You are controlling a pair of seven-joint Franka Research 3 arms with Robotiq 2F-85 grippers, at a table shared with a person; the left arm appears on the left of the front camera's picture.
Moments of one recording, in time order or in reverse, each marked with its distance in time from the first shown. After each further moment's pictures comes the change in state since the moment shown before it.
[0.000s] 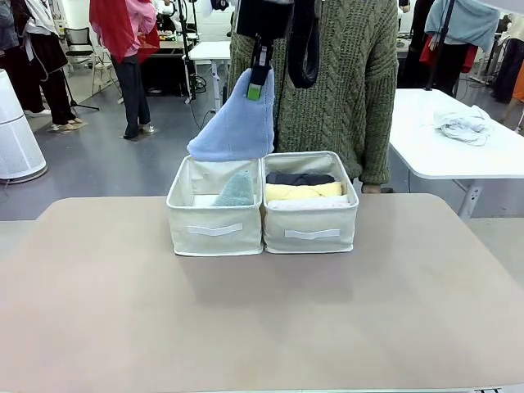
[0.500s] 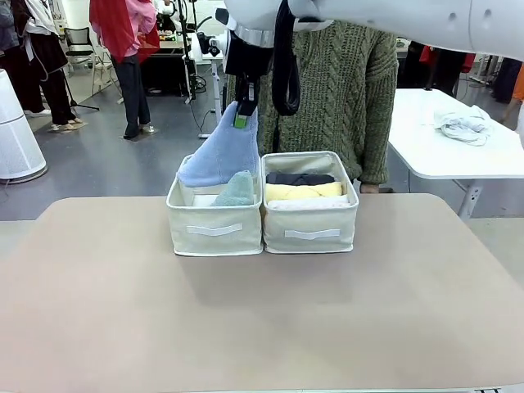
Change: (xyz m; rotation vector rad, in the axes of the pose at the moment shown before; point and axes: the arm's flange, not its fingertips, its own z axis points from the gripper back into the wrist) left arm 0.000 0.000 0.000 0.000 0.000 0.000; right arm 0.010 -0.021 -0.073 0.035 -0.036 0.153
